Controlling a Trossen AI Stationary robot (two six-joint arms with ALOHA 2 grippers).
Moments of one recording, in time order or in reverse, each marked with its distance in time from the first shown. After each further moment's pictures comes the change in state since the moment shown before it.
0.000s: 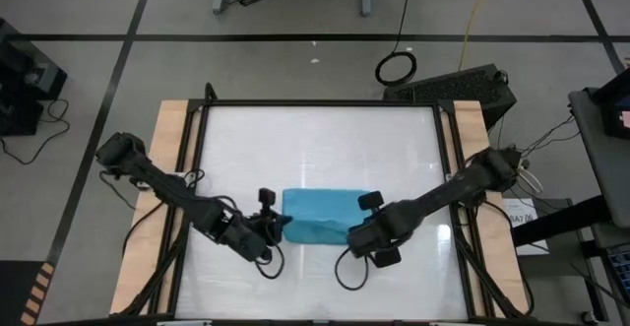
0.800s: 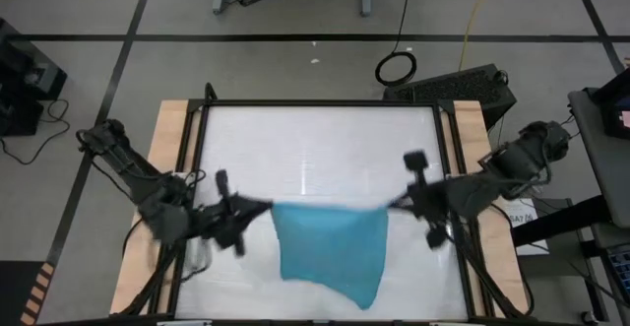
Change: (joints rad) left arm -0.131 -0.236 0.167 0.268 -0.288 0.601; right arm 0.081 -0.449 0.226 0.103 0.292 -0.198
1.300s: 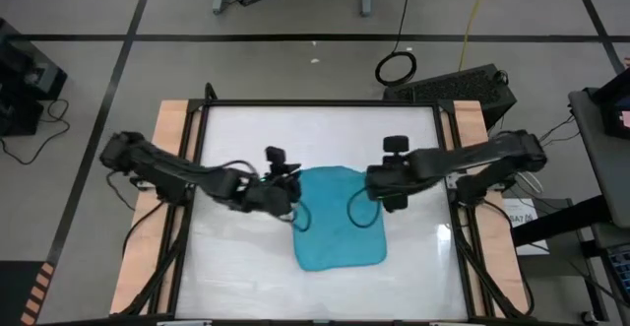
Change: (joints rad) left arm 0.442 0.304 -0.002 -0.374 0.157 -0.357; right arm -0.365 0.189 -0.386 -0.239 0.060 0.151
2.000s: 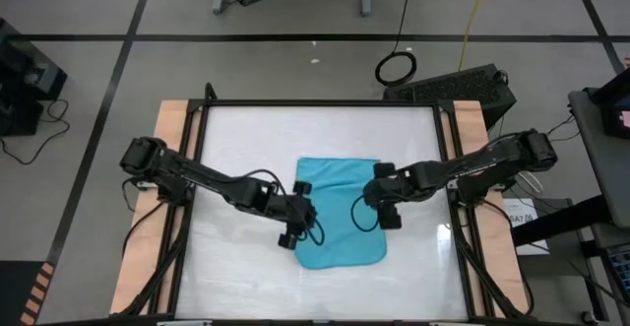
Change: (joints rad) left arm -0.001 0.174 -0.004 0.153 0.733 -0.189; right arm -0.012 -0.110 -0.464 0.700 -0.409 -0.061
